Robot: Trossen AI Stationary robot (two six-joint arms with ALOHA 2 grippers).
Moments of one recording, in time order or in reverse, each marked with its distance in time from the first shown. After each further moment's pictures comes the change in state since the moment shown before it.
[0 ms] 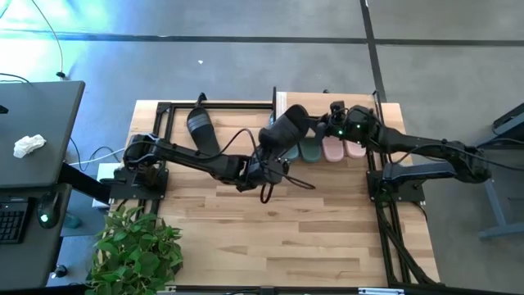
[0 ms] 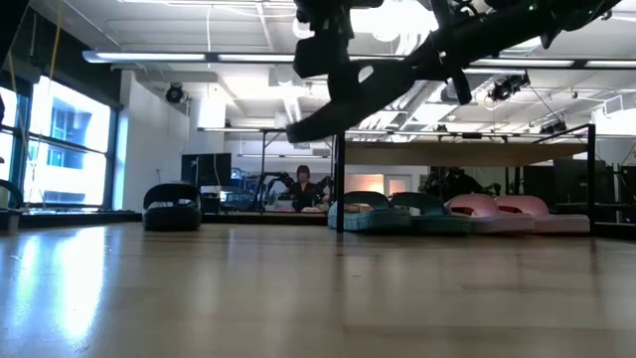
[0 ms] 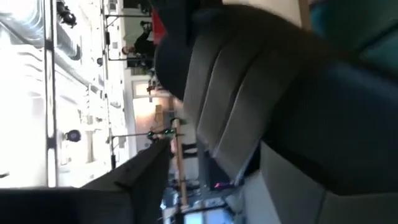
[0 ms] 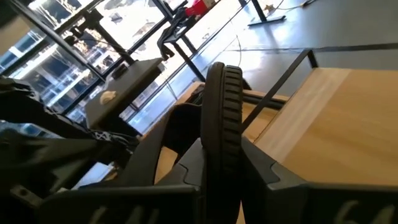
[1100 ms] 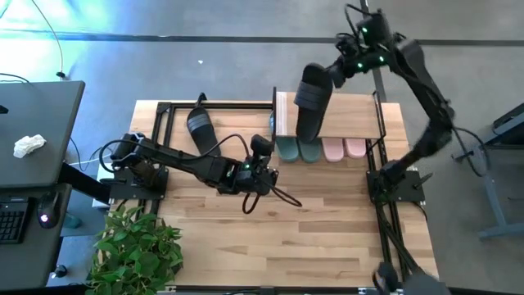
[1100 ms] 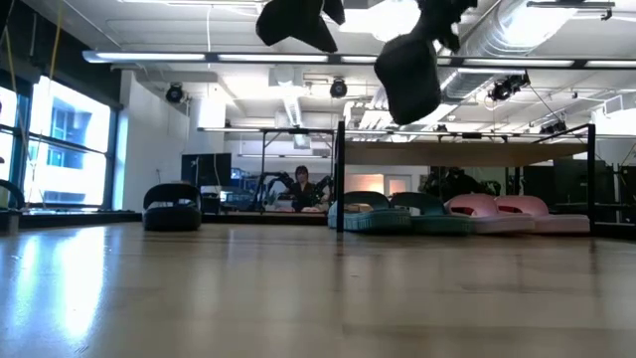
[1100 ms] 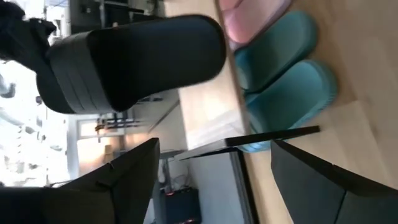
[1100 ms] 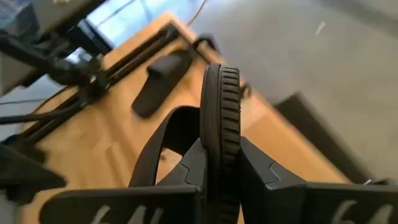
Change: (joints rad) left arm -0.074 -0.100 0.030 -0.358 0.230 -0.259; right arm -0.534 0.563 1.305 -1.341 -0.567 -0.662
